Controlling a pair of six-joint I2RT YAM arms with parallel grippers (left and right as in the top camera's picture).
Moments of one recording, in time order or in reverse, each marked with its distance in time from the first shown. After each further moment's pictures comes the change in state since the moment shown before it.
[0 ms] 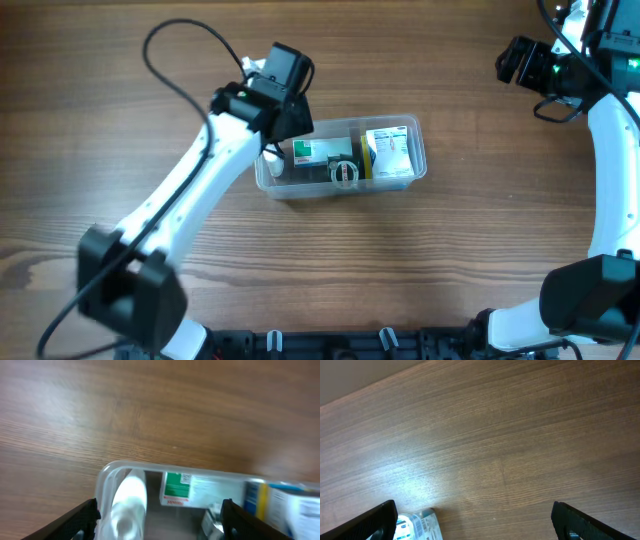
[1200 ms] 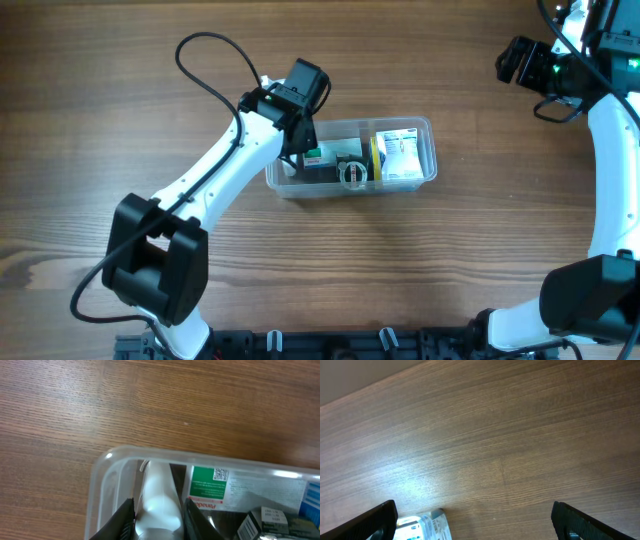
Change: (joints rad) left arm -0.039 0.141 -0.032 0.010 -0.008 -0.018; right arm 0.000 0.000 0.000 0.000 0.000 0.000
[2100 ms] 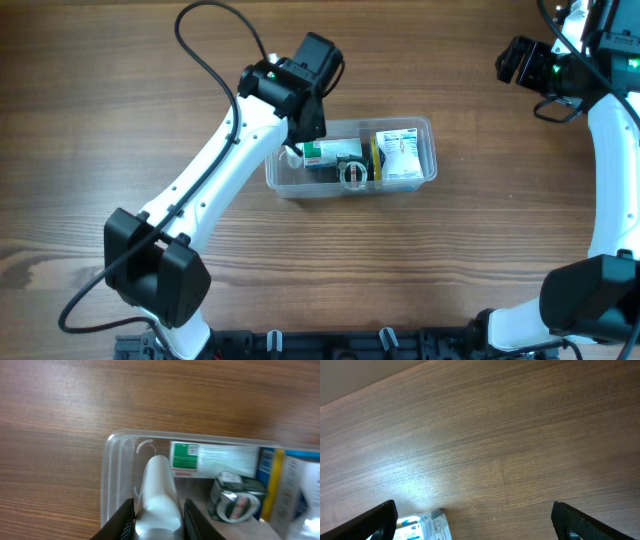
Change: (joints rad) left arm -0.039 0.000 0.250 -0.275 0.006 0.009; right arm 0.000 0.000 0.000 0.000 0.000 0.000
